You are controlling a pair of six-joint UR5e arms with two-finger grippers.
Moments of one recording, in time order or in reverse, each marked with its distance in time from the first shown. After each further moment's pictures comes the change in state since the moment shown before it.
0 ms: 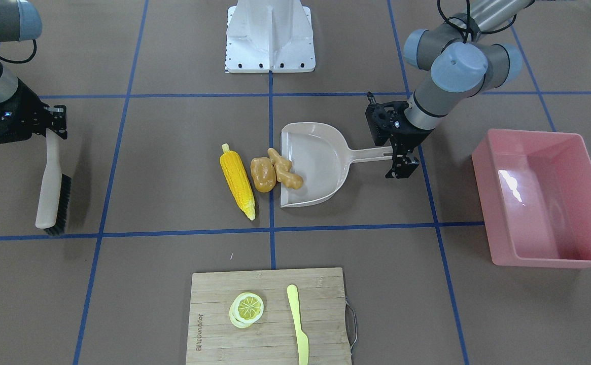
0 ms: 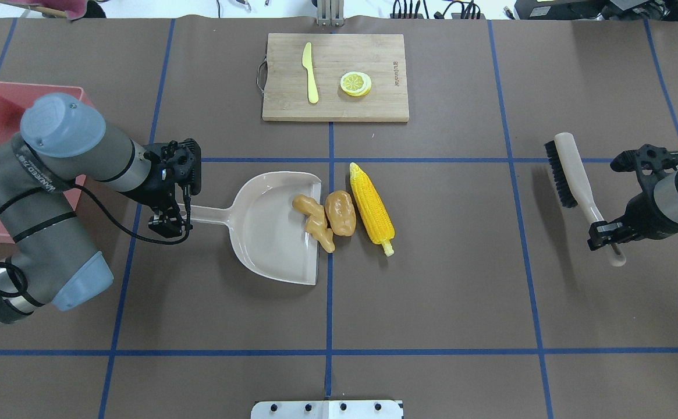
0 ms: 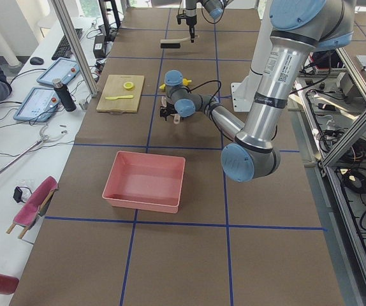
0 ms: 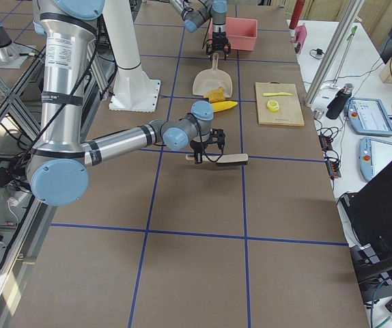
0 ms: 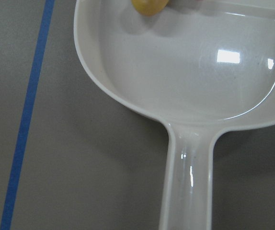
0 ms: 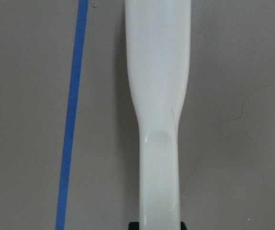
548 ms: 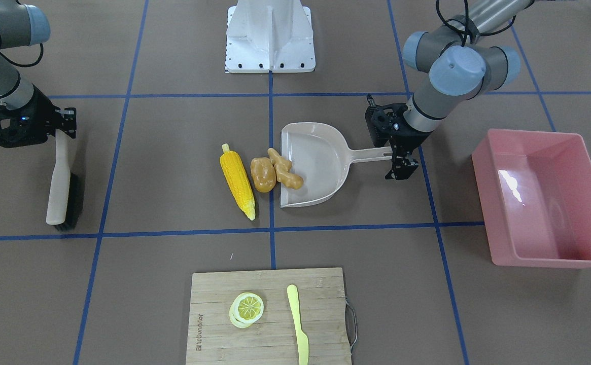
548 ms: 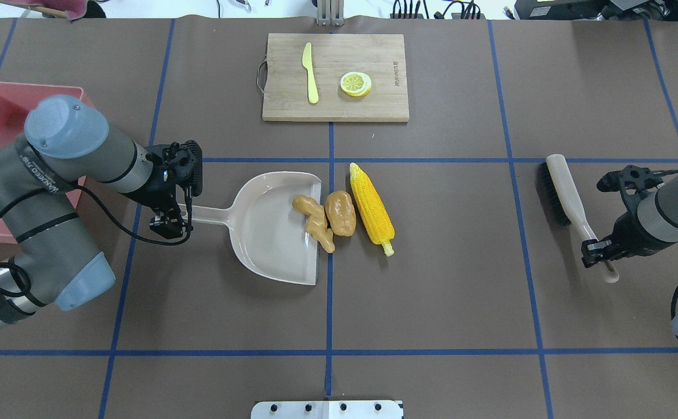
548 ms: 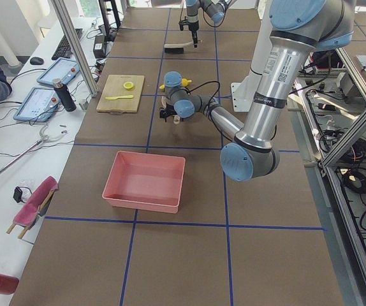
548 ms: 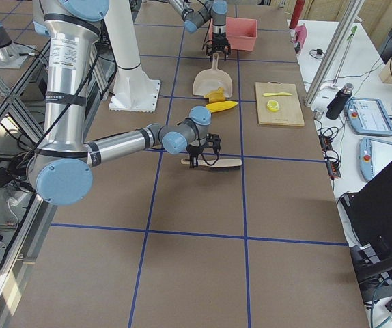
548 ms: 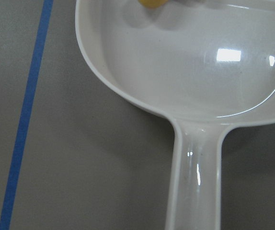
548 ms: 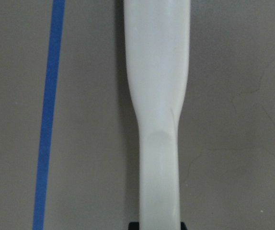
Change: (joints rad) left arm 0.004 -0.003 0.014 -0.001 0.000 -0.003; right arm -0.072 -0.007 -0.059 0.031 -0.016 0.013
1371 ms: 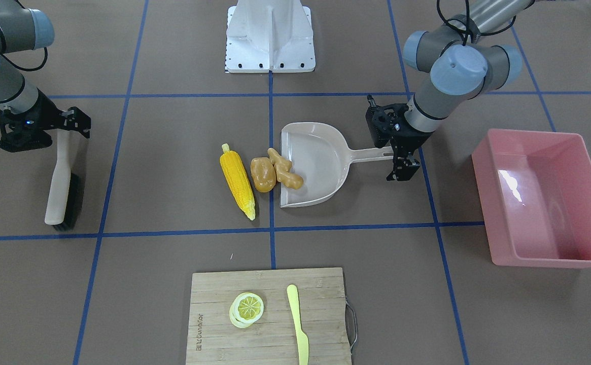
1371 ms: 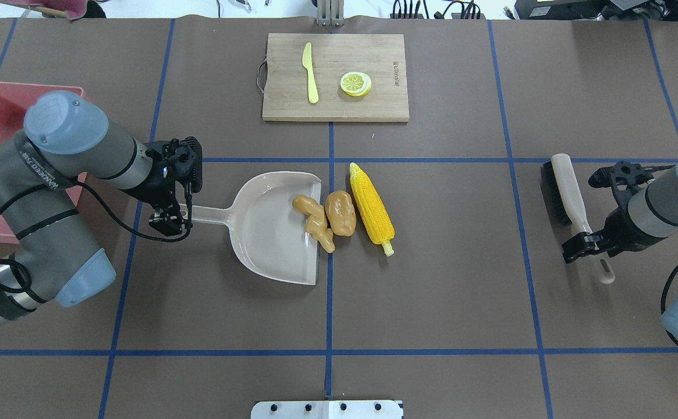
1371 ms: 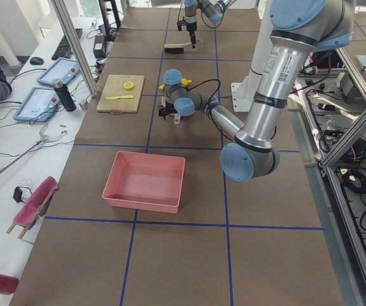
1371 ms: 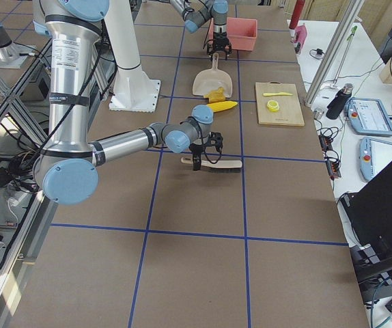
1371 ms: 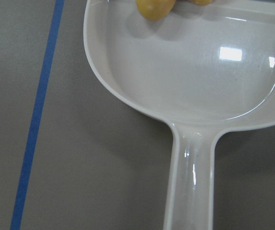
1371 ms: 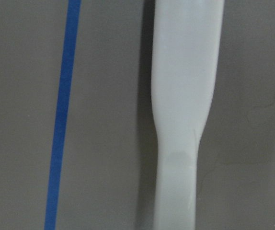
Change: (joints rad) left arm -0.007 -0.008 0.008 0.006 0.001 0.007; right arm -0.008 0.026 -0.015 -0.002 -0.001 0.012
